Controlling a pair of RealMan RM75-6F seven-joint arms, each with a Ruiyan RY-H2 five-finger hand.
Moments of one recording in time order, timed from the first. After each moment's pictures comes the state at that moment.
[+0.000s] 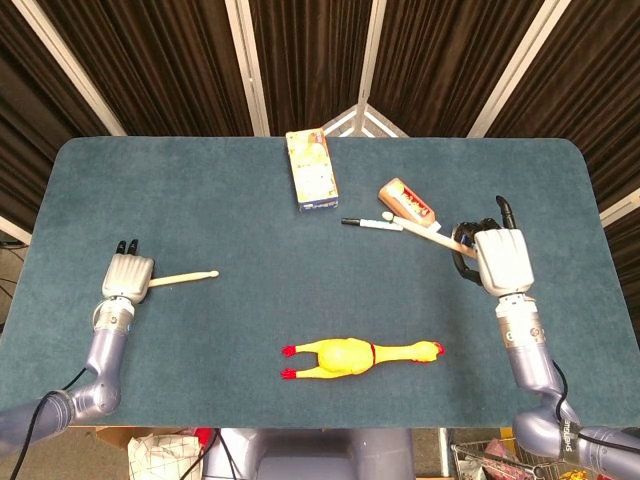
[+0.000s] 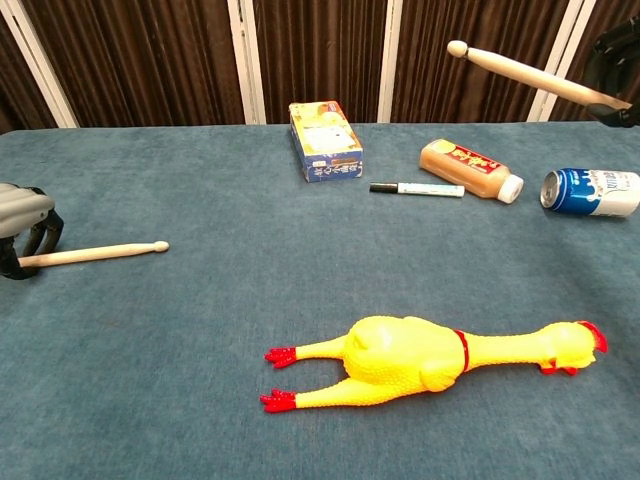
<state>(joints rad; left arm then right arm) -0.67 -1.60 -0.10 -1.17 0.73 0.98 0.82 0.53 -1.34 0.26 -1.54 -1.24 1.26 -0.27</state>
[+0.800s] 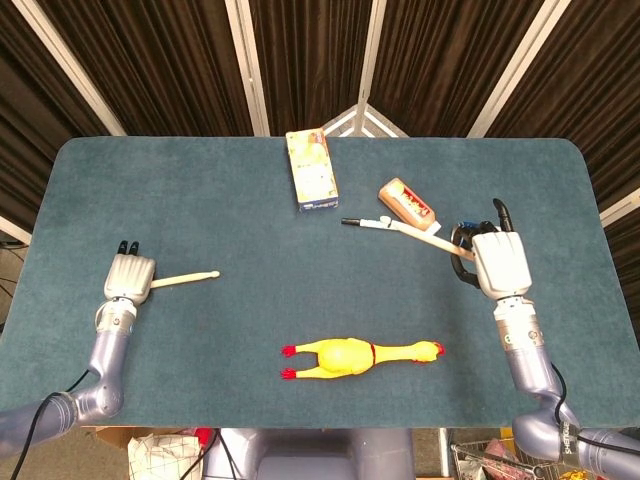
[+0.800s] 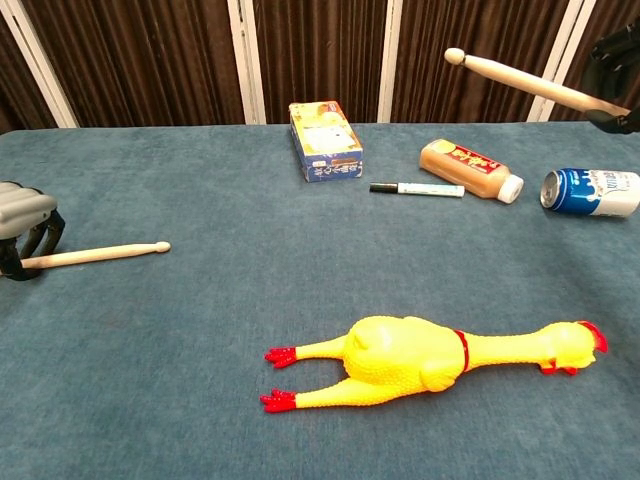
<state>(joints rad) -0.67 -1.60 -0.09 -1.18 0.73 1.01 0.86 0.52 -1.34 0.25 -1.55 -1.25 1.27 -0.29</state>
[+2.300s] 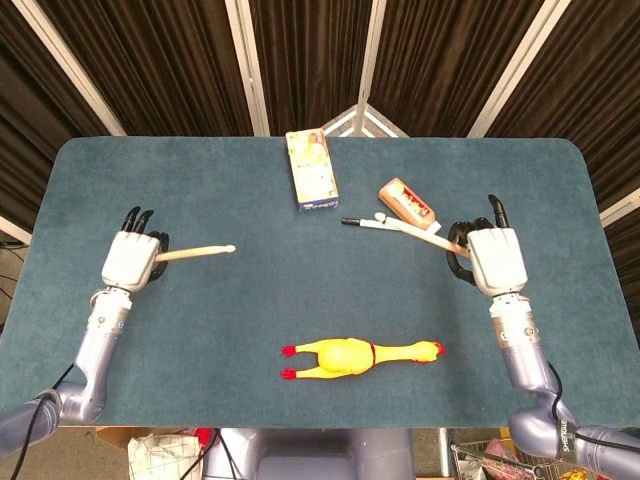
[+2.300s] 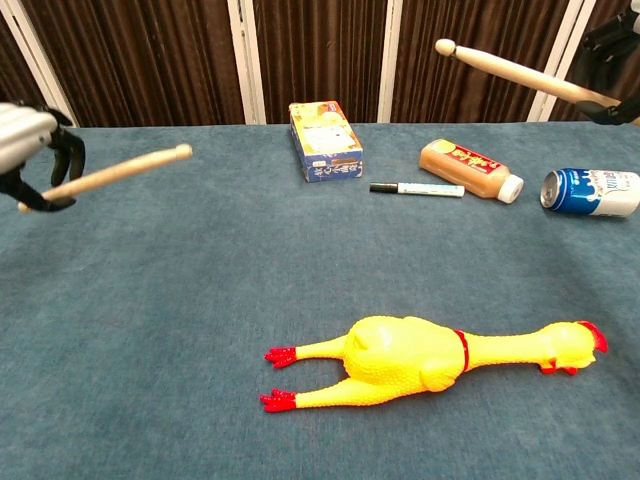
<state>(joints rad) -0.62 -1.58 -0.10 -1.09 1.25 1.24 0.27 0.54 -1.34 0.27 -1.58 -1.23 1.26 -0.32</state>
